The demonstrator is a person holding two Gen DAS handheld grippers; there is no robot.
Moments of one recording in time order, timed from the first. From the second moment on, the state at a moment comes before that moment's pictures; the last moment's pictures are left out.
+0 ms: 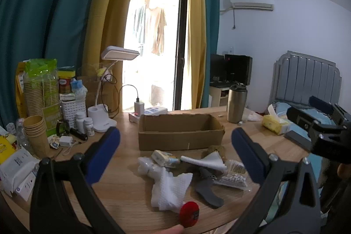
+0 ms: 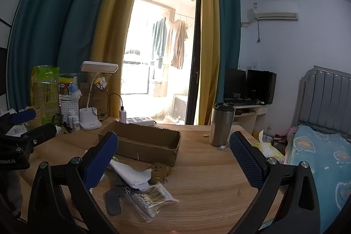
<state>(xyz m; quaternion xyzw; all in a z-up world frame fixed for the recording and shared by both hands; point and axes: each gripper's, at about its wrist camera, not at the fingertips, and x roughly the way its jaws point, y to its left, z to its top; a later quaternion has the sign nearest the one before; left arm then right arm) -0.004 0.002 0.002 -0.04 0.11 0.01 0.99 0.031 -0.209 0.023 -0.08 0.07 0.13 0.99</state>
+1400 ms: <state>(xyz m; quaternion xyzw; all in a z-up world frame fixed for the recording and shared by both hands) -0.004 0.001 0.000 -0.06 0.11 -0.01 0.99 0.030 -0.211 0.024 -0.07 0.08 0.14 0.99</state>
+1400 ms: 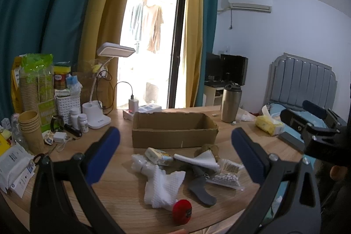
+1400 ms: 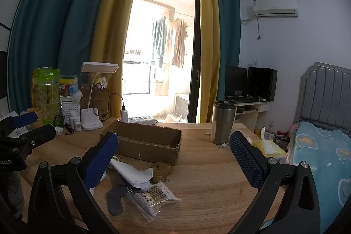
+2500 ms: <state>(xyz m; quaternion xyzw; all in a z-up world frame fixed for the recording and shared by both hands) 0.013 0.002 -0.033 -0.04 0.17 -0.03 0.98 0.047 -0.213 0.002 -0.08 0.12 0.14 0.98</state>
